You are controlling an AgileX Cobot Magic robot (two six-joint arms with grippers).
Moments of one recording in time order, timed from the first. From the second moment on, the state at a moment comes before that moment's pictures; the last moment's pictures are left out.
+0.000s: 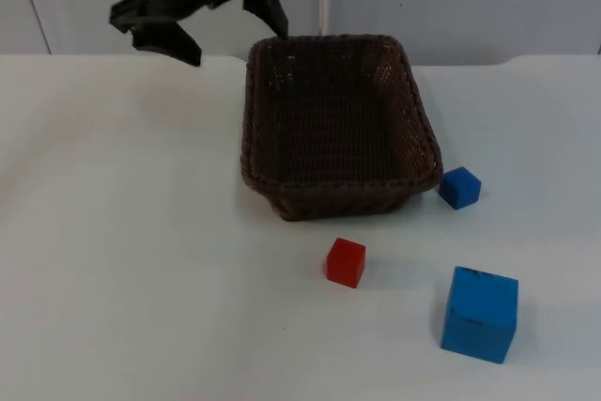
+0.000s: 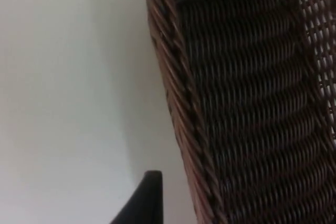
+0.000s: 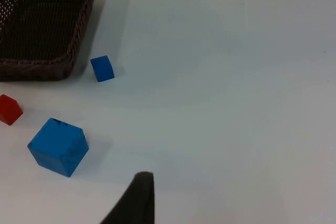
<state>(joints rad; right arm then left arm) 0.11 0.00 -0.52 -0.03 1.09 -0.02 -0.22 2.21 -1.78 -0.55 0.78 0.17</state>
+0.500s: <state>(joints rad) 0.11 0.00 -0.52 -0.03 1.09 -0.02 -0.23 2.46 -2.01 -0.53 0.87 0.07</state>
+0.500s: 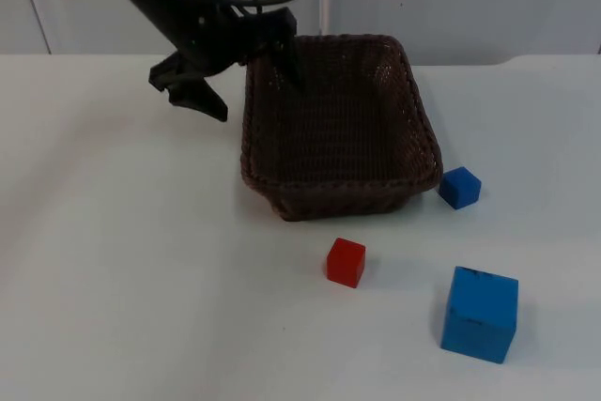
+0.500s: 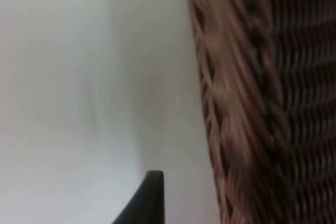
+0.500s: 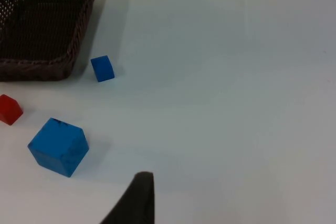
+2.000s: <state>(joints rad) 0.11 0.00 -0.52 -0.02 1.09 -0.02 -0.26 2.40 -2.01 -0.51 0.92 -0.05</state>
